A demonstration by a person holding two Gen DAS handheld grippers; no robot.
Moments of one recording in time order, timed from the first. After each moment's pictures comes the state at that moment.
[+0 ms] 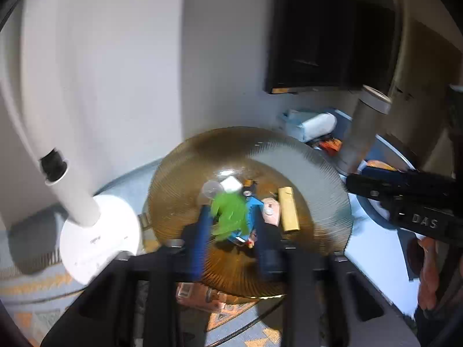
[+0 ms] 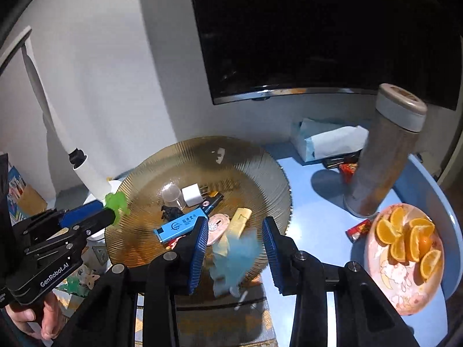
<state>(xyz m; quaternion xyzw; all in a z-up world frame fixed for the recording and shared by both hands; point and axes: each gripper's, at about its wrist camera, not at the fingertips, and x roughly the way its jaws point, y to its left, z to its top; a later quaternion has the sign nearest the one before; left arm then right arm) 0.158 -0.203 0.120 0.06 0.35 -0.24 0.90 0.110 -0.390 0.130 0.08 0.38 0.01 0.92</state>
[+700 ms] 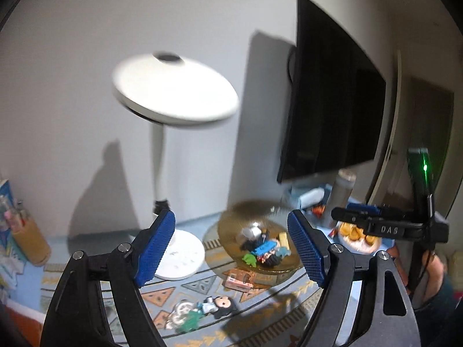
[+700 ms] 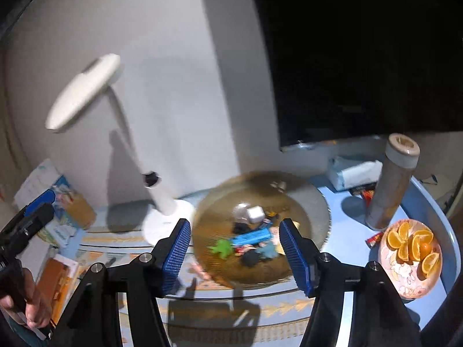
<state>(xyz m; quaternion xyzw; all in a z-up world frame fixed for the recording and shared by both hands) 0.004 -0.048 0.255 -0.02 0.18 -0.20 0.96 0.016 -0.318 0.230 0.09 0.29 0.08 0.95</state>
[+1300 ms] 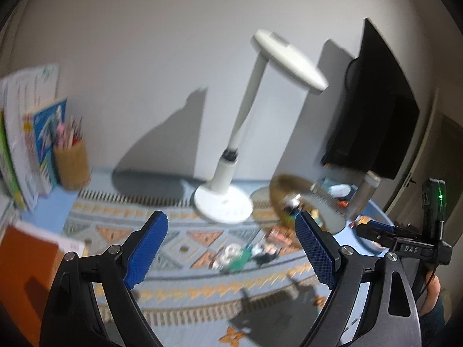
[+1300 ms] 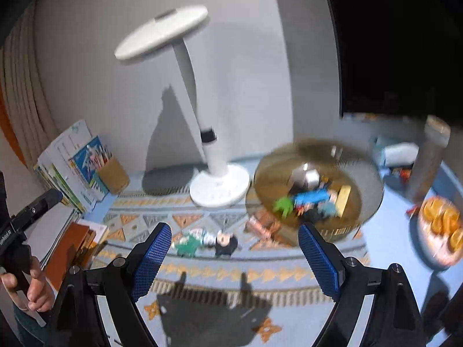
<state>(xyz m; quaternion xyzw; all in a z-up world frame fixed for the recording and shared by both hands) -0.043 0.067 0.175 -0.11 0.24 -0.12 0.96 -0.023 -0.239 0.168 0.08 0.34 0.13 0.93</state>
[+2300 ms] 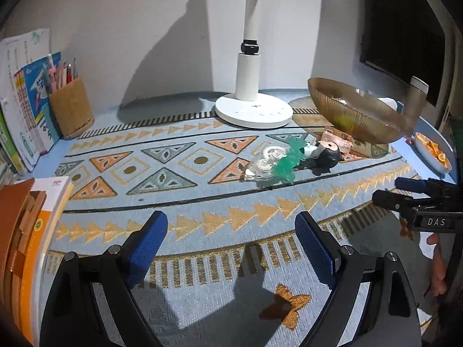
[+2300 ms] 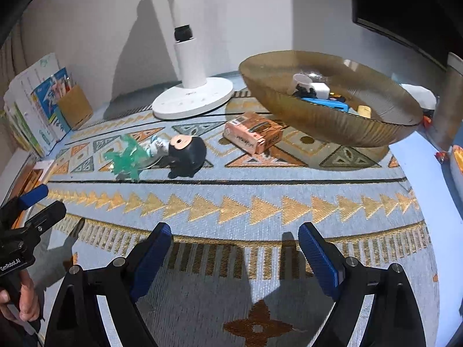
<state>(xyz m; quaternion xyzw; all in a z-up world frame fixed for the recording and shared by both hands) -0.024 0.023 0.036 0.00 0.34 -0.06 0.94 0.004 -0.218 0.020 0.02 0.42 0.13 0.90</state>
